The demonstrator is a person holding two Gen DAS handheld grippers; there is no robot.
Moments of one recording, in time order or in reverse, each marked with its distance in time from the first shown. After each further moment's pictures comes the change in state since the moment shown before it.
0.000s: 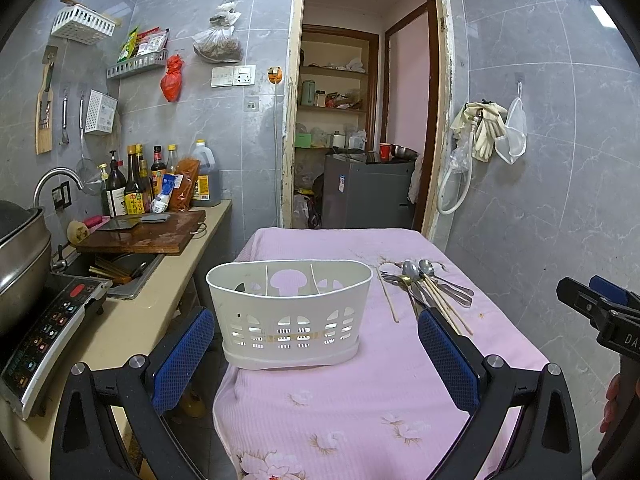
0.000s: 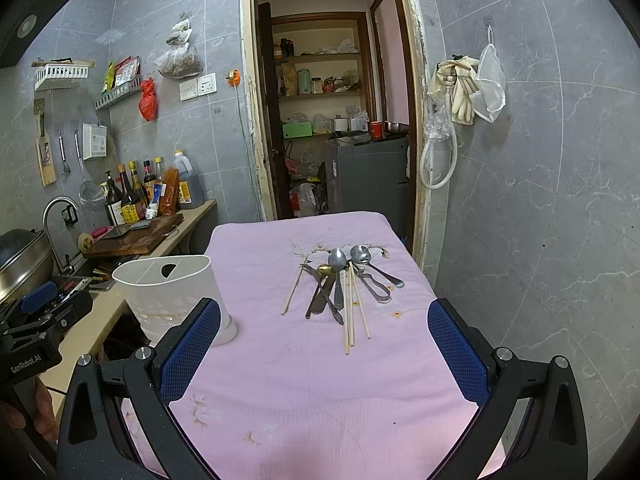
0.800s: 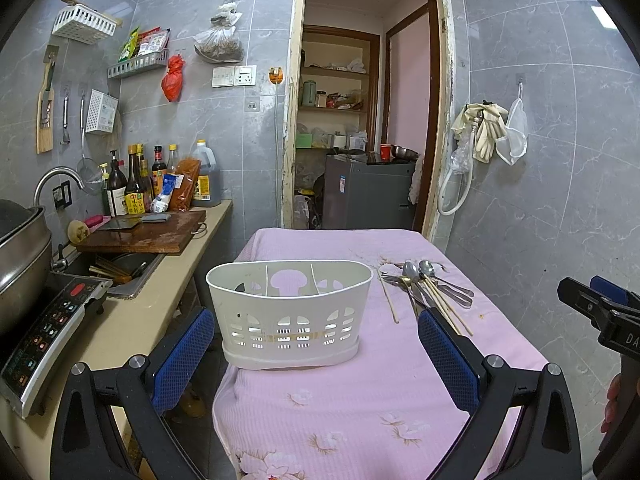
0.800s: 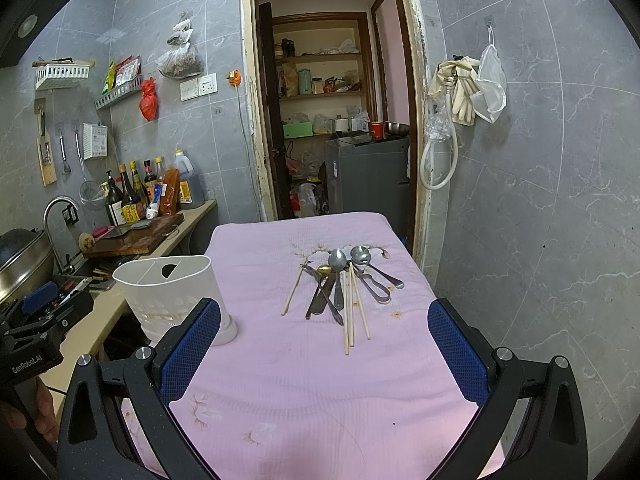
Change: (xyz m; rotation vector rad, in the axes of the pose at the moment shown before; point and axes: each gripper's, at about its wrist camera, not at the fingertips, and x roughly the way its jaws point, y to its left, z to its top) left arm 0.000 -0.002 0.000 -0.001 0.000 0.000; right arm 0.000 0.000 0.000 0.001 -0.001 0.000
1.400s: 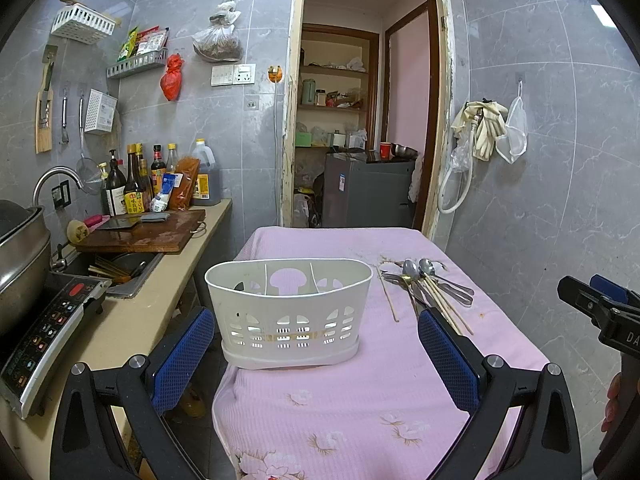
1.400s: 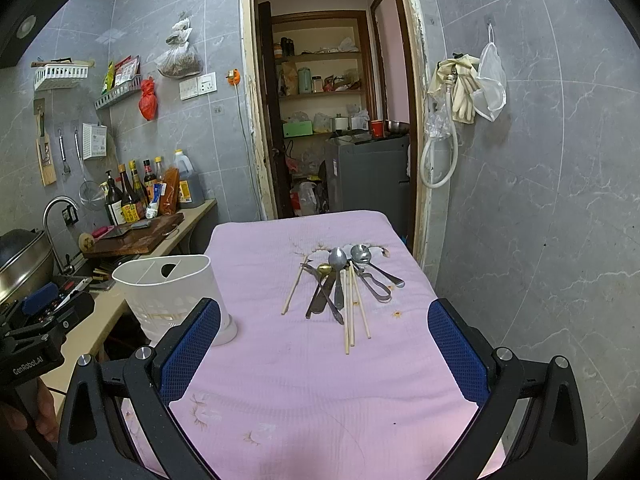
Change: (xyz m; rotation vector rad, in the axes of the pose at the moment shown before) left arm 0.000 -0.001 -0.001 0.000 0.001 -0.001; right arm 0.003 0.001 0.001 0.001 0.001 0.000
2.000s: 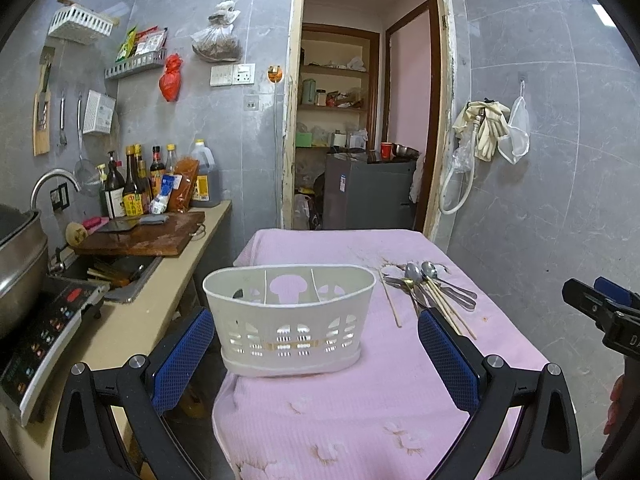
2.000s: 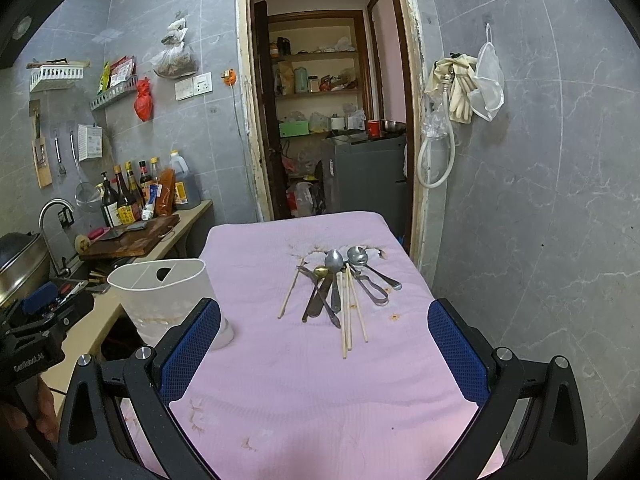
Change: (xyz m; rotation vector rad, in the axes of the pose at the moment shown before) left arm 0.010 -0.007 0.002 0.014 -0.003 0.011; right arm 0.011 -0.002 0.000 0.003 0.005 -0.005
